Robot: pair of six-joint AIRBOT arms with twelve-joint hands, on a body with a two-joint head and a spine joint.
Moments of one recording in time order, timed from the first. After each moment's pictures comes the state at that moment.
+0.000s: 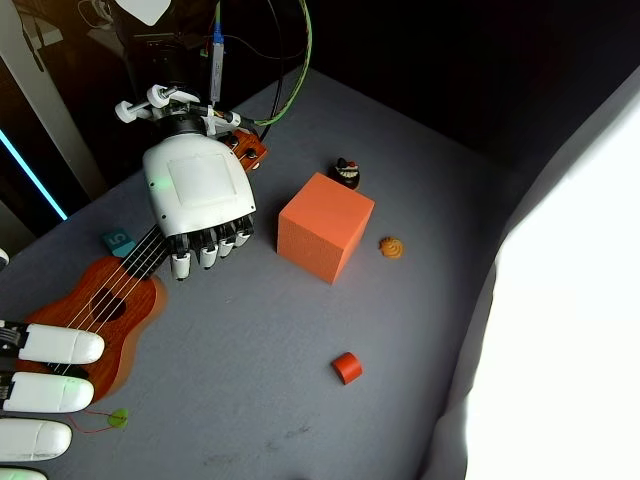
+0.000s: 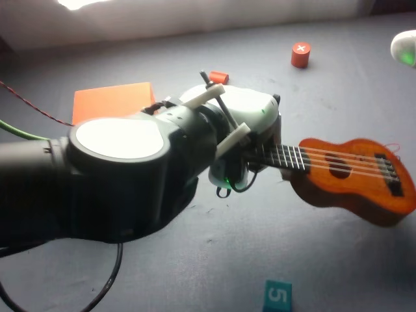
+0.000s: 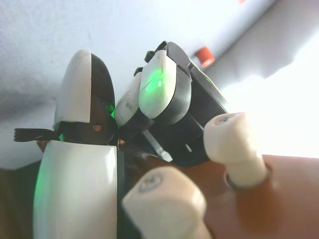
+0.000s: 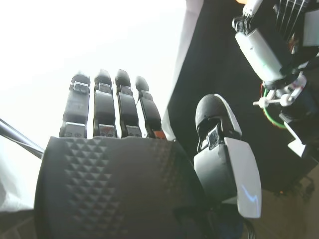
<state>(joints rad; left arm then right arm) 0.40 -1.29 0.86 1.43 0.66 -0.64 -0.39 -0.57 0.82 -0.03 0.48 -0.74</state>
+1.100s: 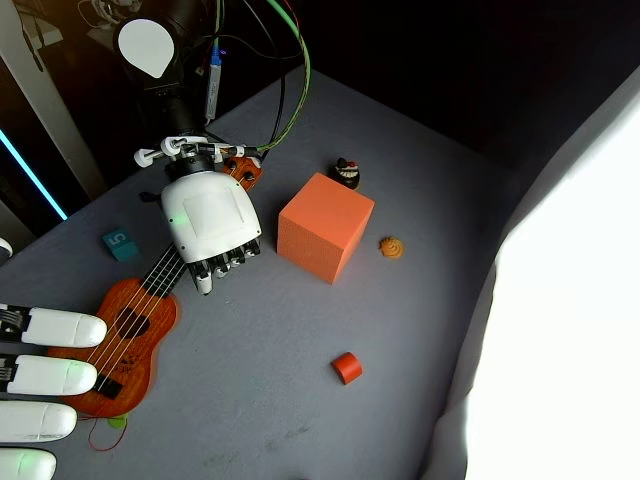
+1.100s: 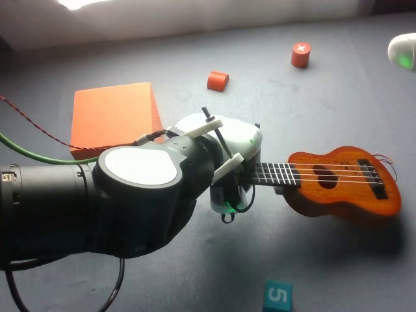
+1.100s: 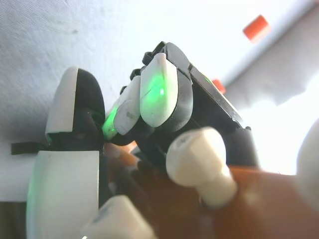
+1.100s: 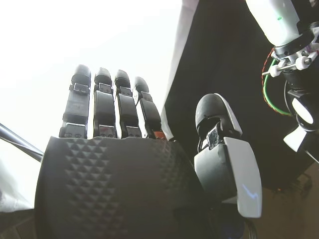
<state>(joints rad) 0.50 -1.35 0.94 1.46 0.68 -0.65 -0.40 -0.57 0.81 -0.03 0.49 -0.74</state>
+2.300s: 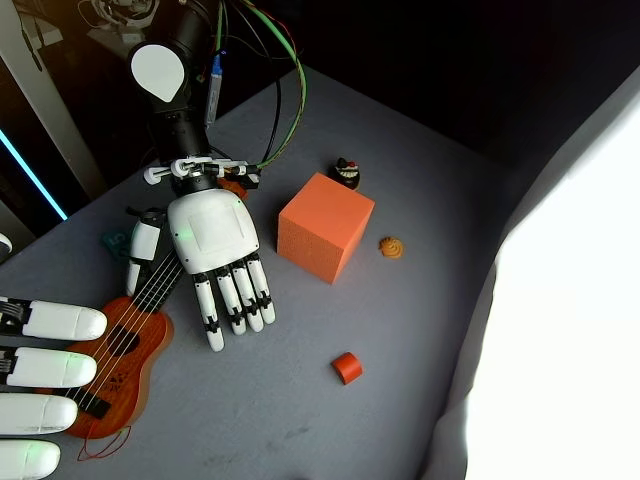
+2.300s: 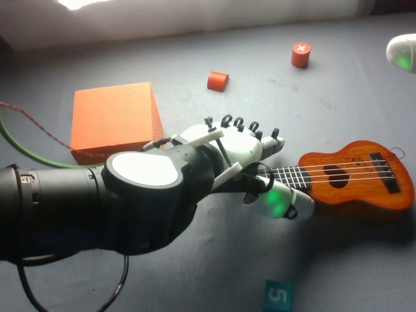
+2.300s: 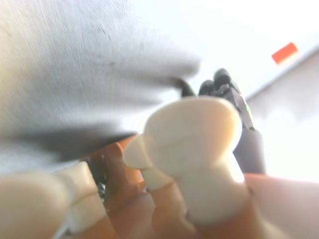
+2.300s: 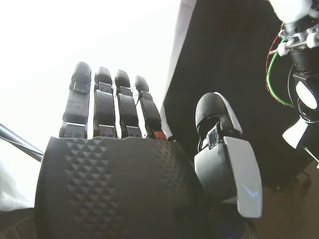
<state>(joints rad) 0.54 -1.39 1.02 1.44 0.61 -0.60 -0.40 -0.57 0.80 -0.03 0.50 -0.74</state>
